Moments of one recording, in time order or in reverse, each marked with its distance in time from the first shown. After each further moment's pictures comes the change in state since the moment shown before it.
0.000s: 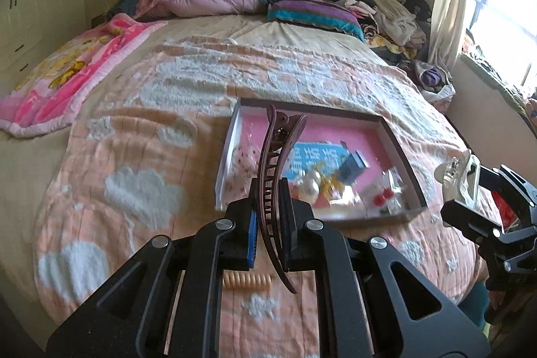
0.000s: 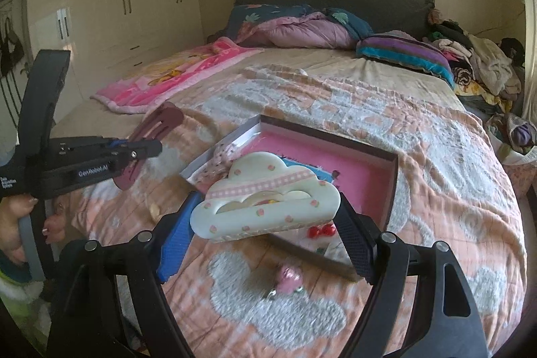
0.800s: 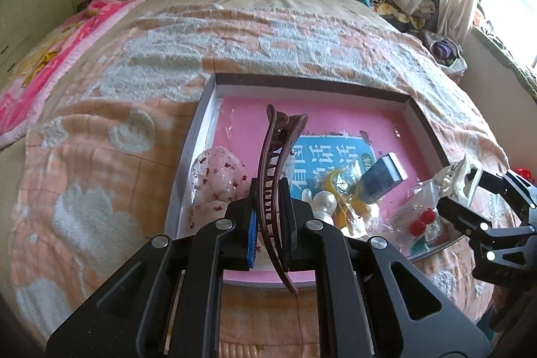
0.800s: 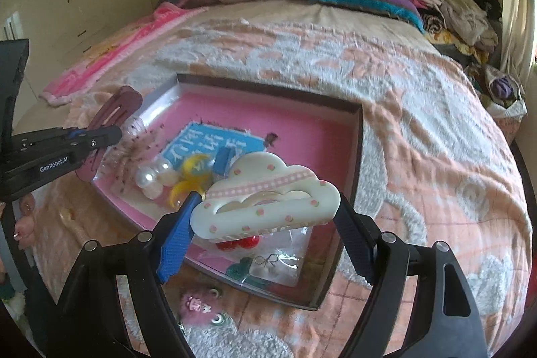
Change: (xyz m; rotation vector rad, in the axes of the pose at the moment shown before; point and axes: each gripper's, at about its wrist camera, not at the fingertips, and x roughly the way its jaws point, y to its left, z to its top) left arm 0.108 -0.015 0.017 0.033 0.144 0.011; right arm 0.100 -0.076 -0.021 0.127 0.196 -0.129
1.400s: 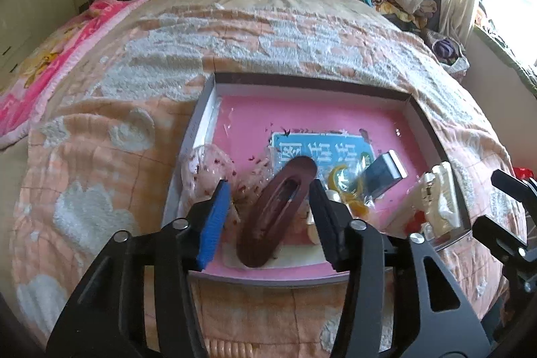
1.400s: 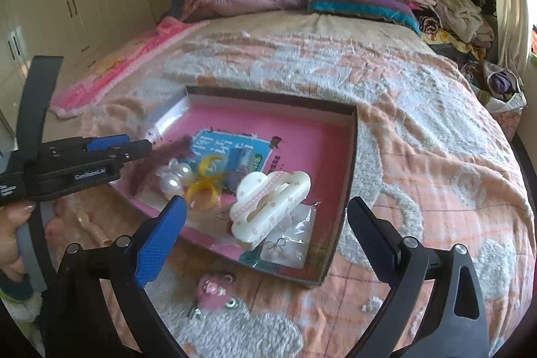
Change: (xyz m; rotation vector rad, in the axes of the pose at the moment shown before) left arm -0.005 -0.006 -0.001 0.001 -0.014 0.016; right arm -0.048 0.001 -0.009 0.034 -0.088 0.031
